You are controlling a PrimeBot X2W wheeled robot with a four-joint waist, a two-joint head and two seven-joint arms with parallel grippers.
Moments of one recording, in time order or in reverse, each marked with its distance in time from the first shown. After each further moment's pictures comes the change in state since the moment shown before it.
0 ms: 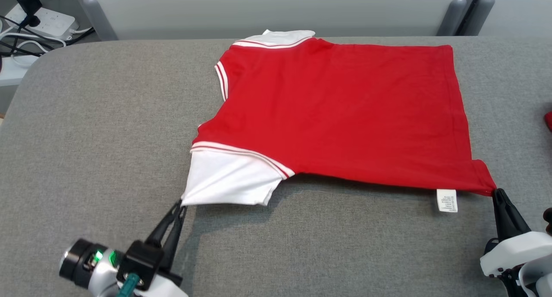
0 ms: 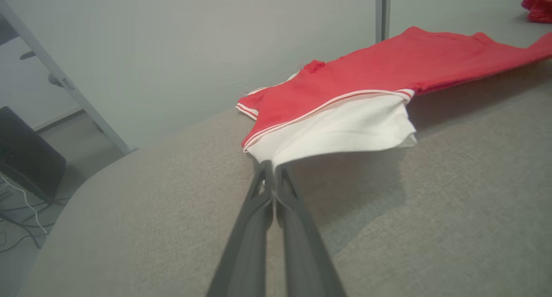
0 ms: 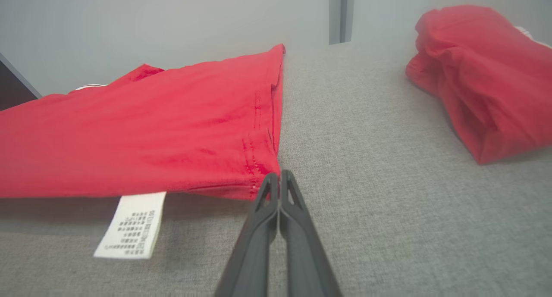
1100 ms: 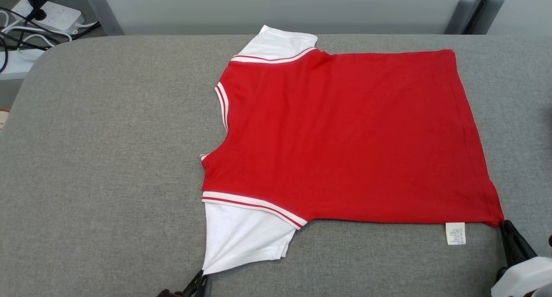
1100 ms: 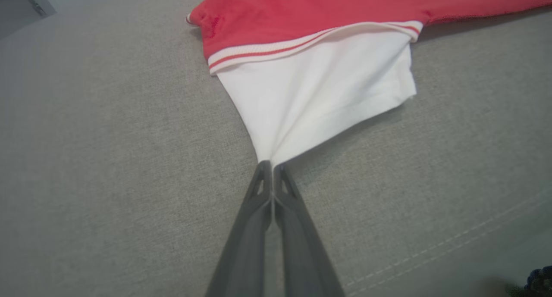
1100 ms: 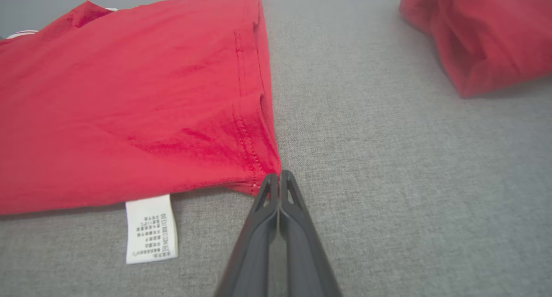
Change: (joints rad) left arm 0.183 -0.064 -0.079 0.029 -0.075 0.055 0.086; right arm 0.129 0.005 -0.082 -0.084 -0.069 0.000 0.118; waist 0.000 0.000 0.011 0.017
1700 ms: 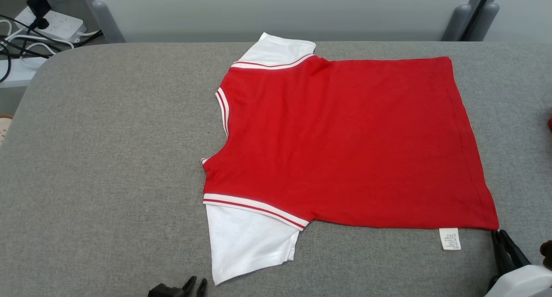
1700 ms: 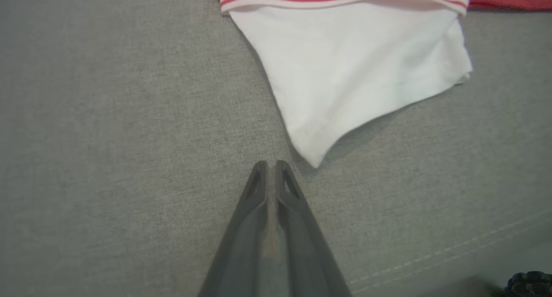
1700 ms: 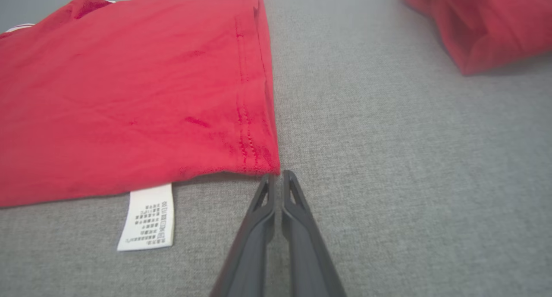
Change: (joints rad) left arm -0.055 -0.067 0.016 0.190 -0.112 -0.050 0.000; right arm 0.009 0.023 0.007 0.040 -0.010 0.000 -0.016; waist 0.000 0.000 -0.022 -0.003
